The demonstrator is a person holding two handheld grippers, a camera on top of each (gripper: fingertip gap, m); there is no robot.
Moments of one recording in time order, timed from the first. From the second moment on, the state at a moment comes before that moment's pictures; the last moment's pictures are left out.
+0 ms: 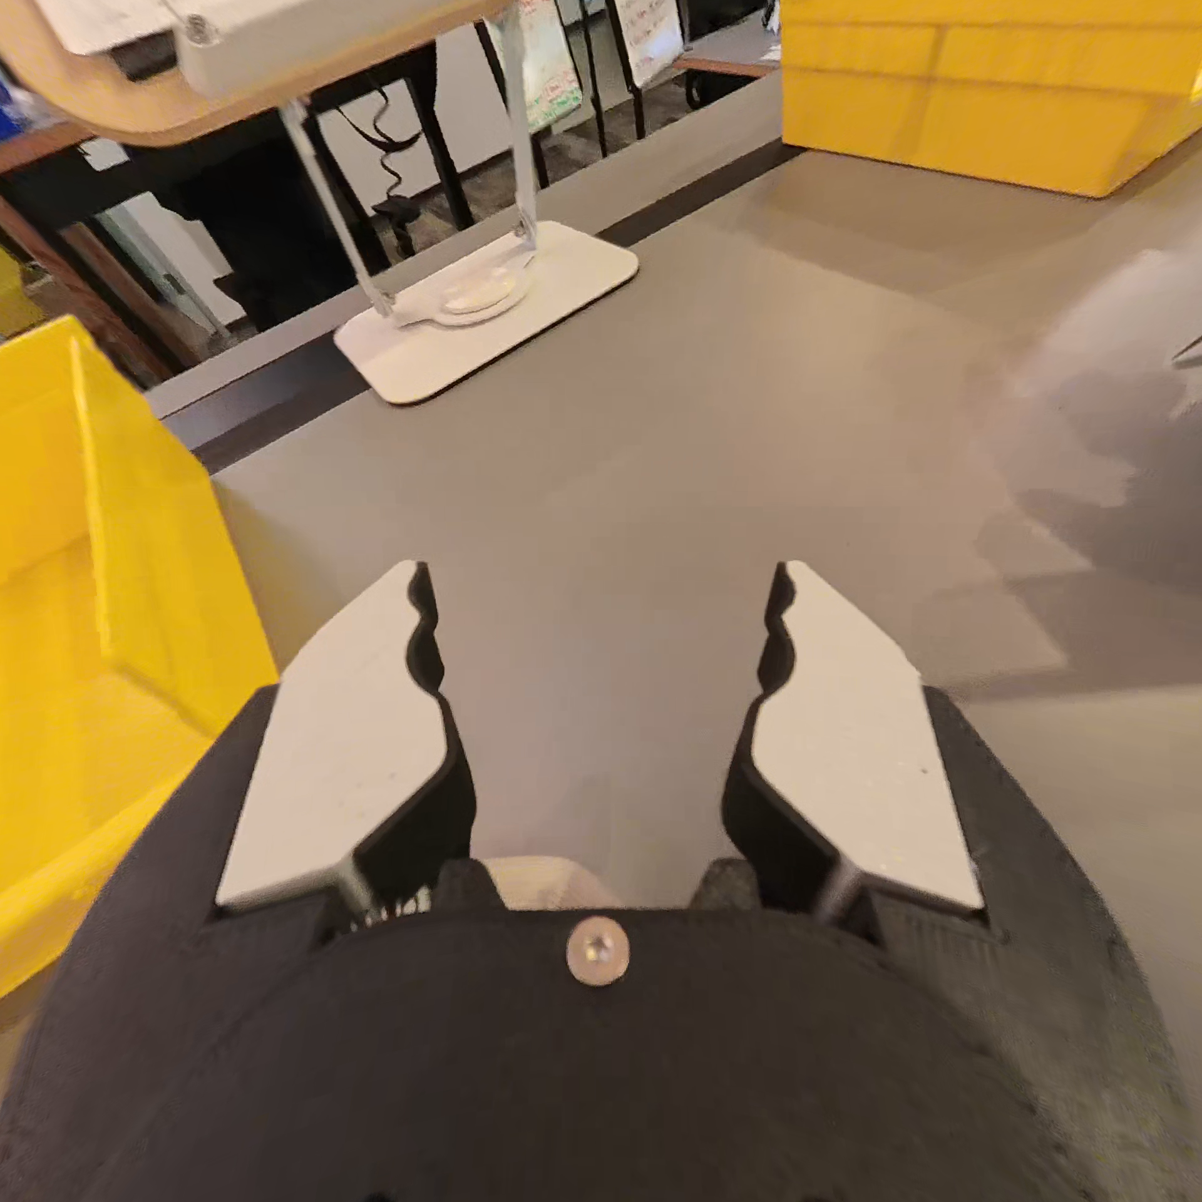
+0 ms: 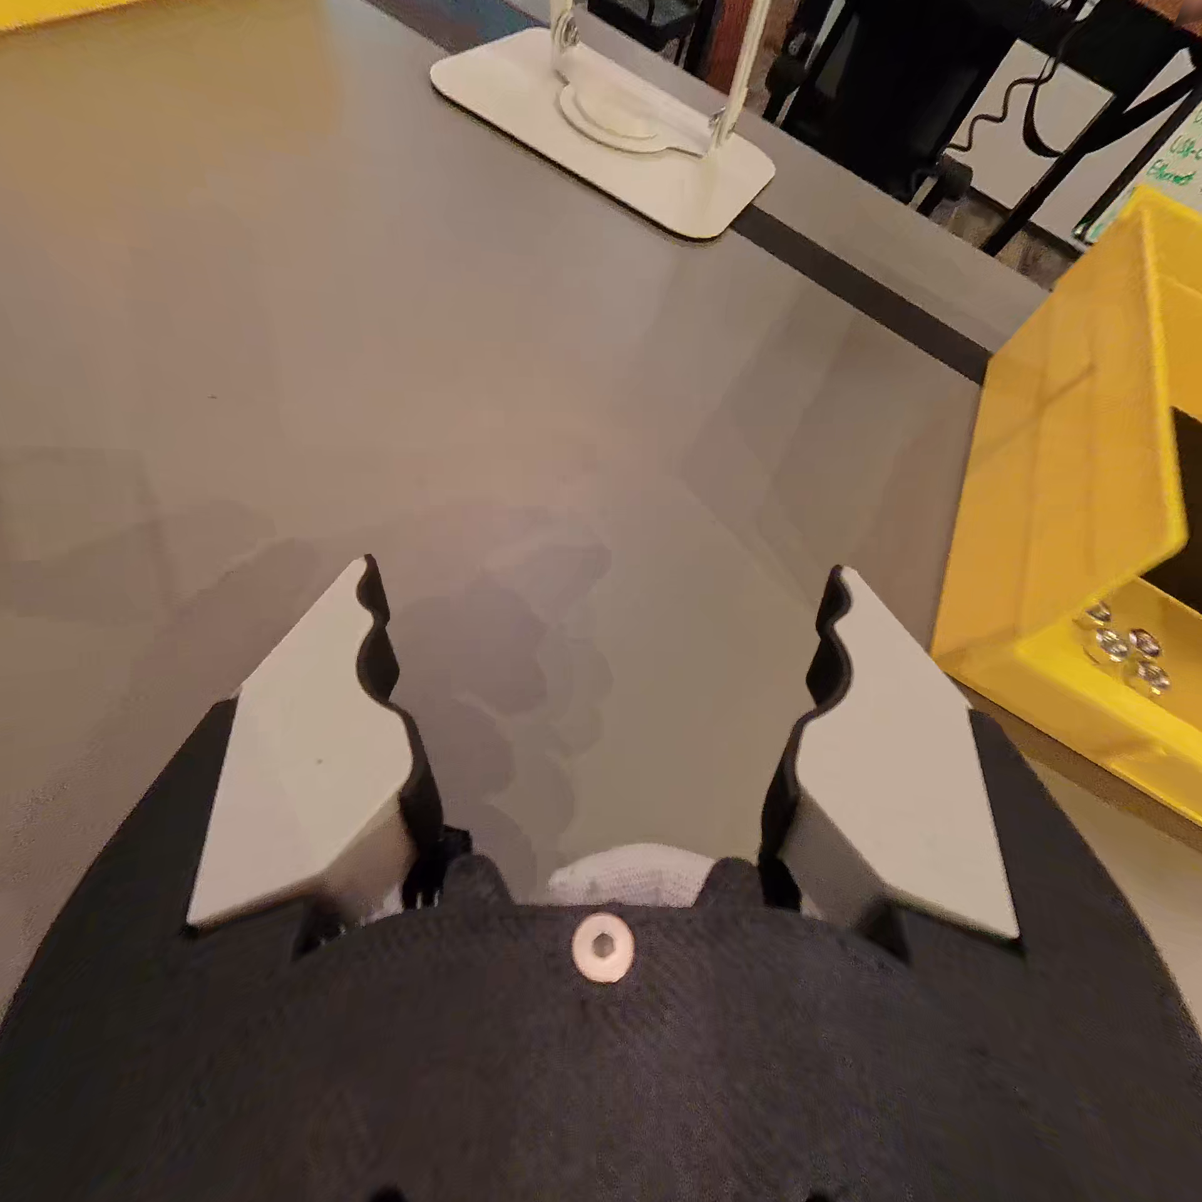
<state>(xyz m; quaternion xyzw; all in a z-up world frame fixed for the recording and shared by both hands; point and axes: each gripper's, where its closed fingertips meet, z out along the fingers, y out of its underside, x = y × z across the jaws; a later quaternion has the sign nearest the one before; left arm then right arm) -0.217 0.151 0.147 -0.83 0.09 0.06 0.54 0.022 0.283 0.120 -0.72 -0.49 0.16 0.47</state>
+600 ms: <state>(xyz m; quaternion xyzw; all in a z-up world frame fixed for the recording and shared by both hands) -0.242 0.166 0.143 -0.82 0.06 0.10 0.56 0.012 0.291 0.123 -0.72 -0.49 0.16 0.47</state>
